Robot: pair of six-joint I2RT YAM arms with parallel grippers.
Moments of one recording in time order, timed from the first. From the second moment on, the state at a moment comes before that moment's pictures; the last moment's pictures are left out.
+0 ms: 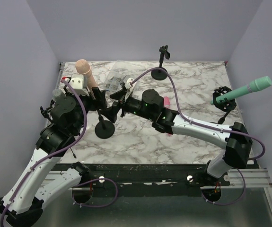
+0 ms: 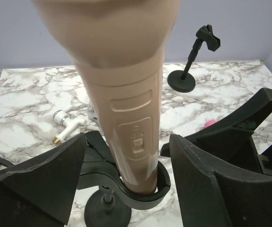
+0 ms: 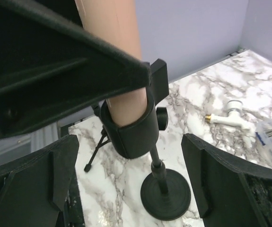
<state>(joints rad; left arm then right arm) -0.58 0.77 1.10 -0.41 -0.36 -0.17 1.04 1.58 1.26 0.38 -0.16 0.18</state>
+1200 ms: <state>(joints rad) -0.58 0.44 1.05 -0.64 -0.30 -0.20 1.08 1.70 1.48 0.13 -0.04 -0.07</state>
